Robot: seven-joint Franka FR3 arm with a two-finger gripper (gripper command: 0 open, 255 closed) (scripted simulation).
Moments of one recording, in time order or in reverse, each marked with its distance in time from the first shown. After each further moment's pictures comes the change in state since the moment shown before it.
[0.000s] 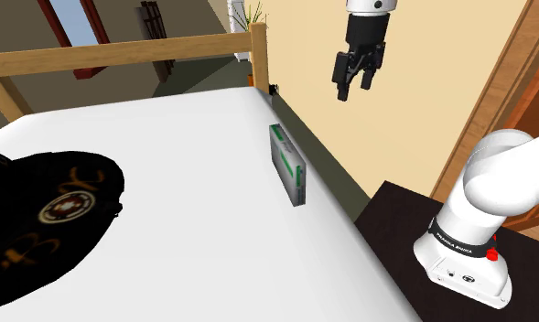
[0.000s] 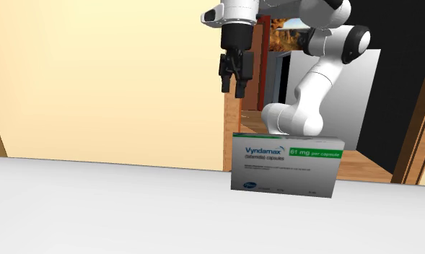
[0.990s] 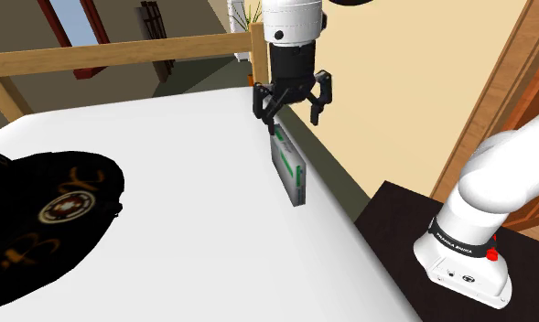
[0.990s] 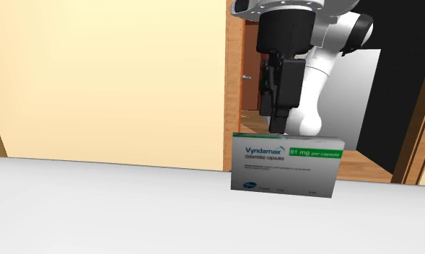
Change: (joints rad) arm -0.105 0.299 0.445 0.246 0.118 0.081 0.717
